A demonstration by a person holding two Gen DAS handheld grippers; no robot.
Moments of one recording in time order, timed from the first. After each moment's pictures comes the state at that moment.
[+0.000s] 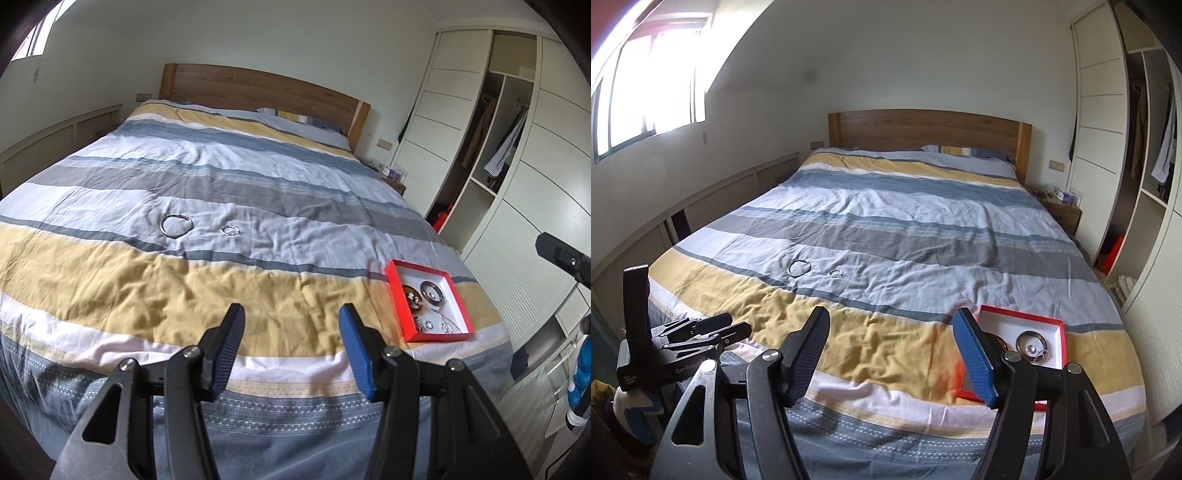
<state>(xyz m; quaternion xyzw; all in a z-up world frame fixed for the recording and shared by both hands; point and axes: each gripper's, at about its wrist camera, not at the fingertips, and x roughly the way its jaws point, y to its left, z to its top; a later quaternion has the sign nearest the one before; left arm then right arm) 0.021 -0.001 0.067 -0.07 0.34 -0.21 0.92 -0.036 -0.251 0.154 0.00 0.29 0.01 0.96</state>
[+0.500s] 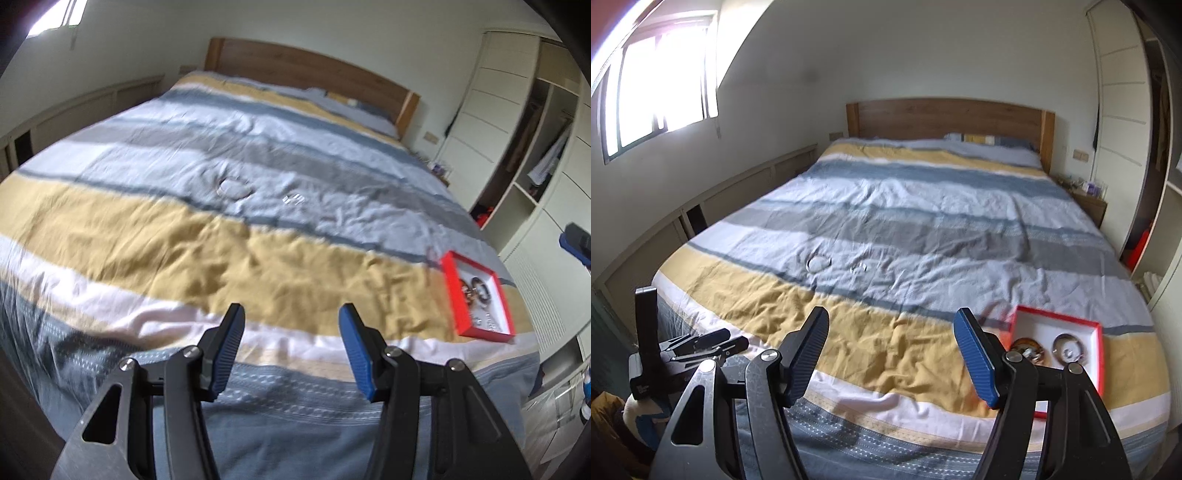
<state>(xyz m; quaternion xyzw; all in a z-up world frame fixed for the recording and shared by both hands) 0.046 0.052 0.011 -0.09 0.39 -0.13 0.91 0.017 -0.239 0.113 0.02 0.33 0.06 0.94</state>
